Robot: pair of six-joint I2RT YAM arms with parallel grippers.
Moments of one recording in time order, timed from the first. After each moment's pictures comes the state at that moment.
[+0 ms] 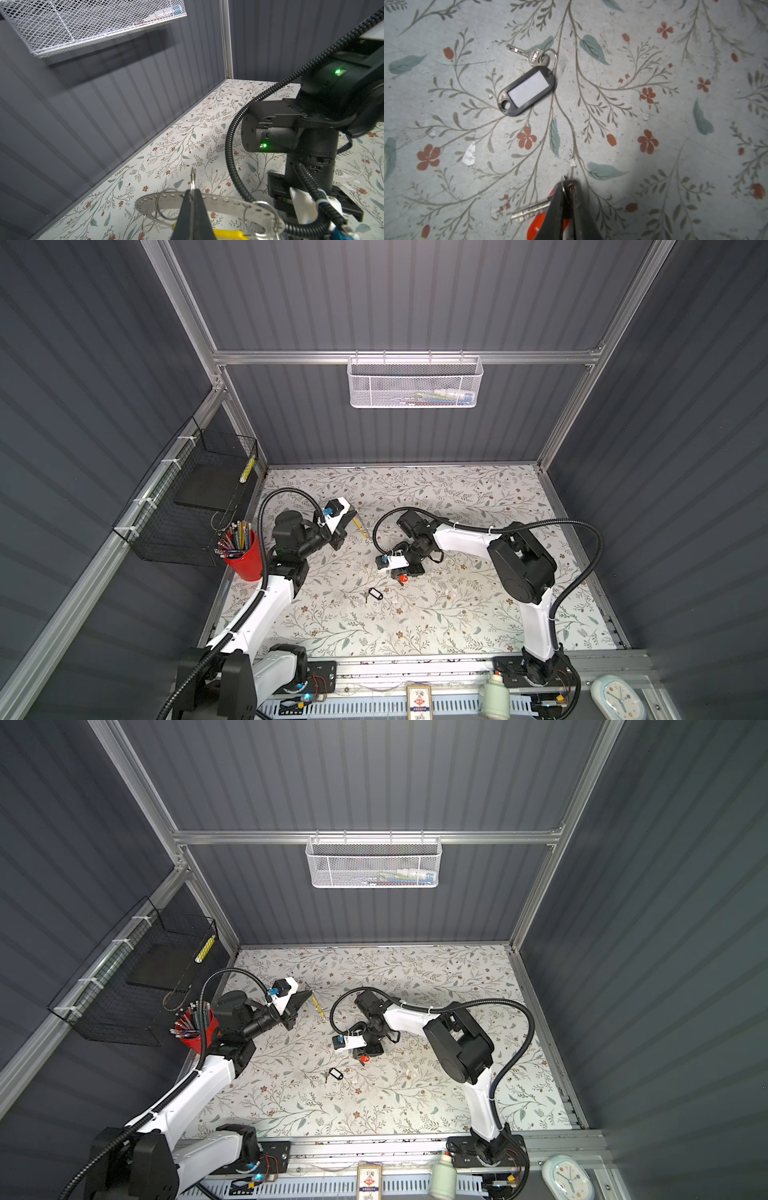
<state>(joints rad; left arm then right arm) -0.17 1.11 0.63 0.32 0.66 0.37 0.75 2.07 1.38 -0.59 -0.51 -1.14</state>
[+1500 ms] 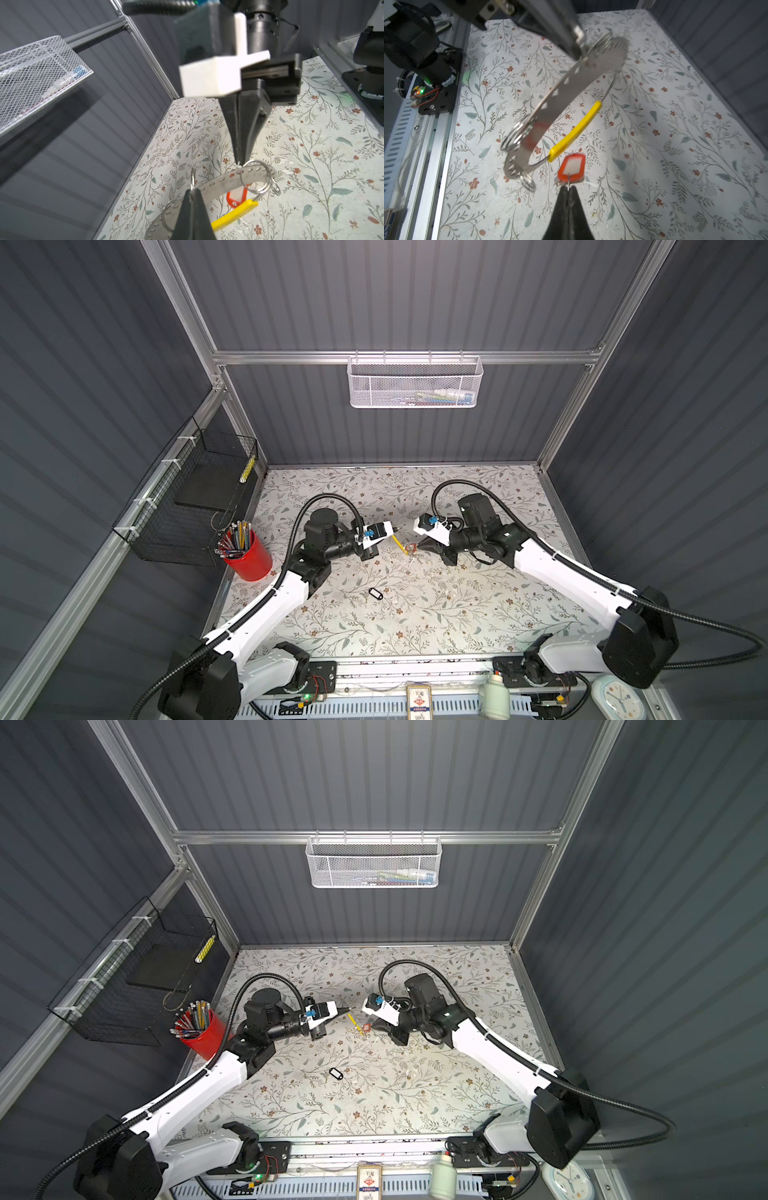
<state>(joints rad) -0.52 1.13 0.75 0.15 0.66 0.69 0.59 1.33 1.04 -0.42 -0.55 -0.52</state>
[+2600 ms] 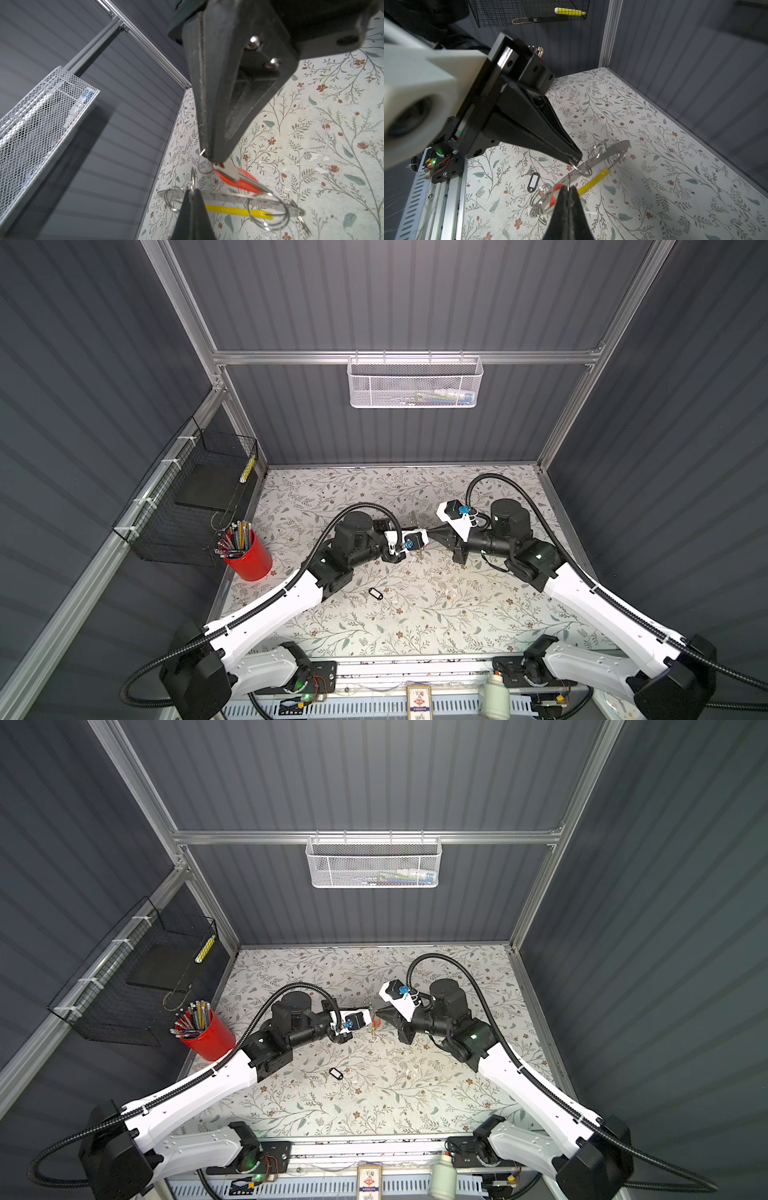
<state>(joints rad) -0.79 1.18 0.88 0.05 0.25 0.84 0.59 1.09 0.92 -0.19 -0.54 -0.22</state>
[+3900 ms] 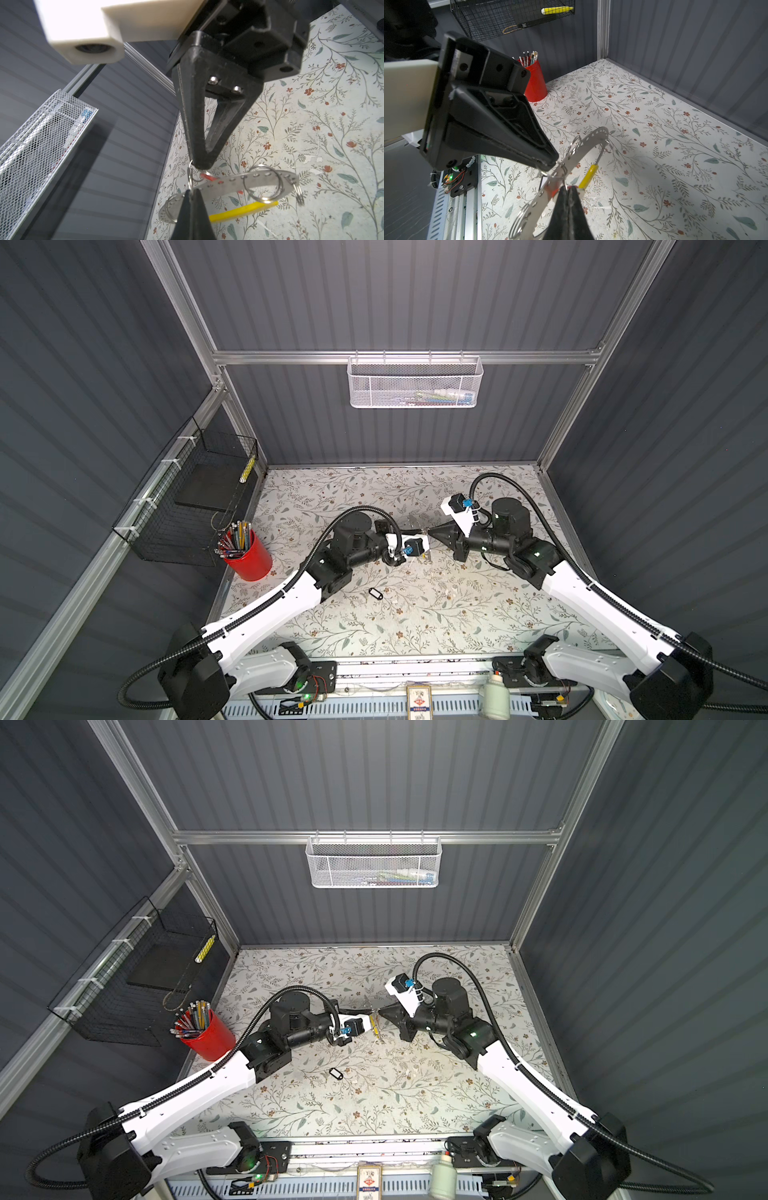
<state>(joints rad) -0.80 1.17 0.88 0.05 0.33 0.88 0.54 1.11 0.90 -0.17 -0.60 -0.08</state>
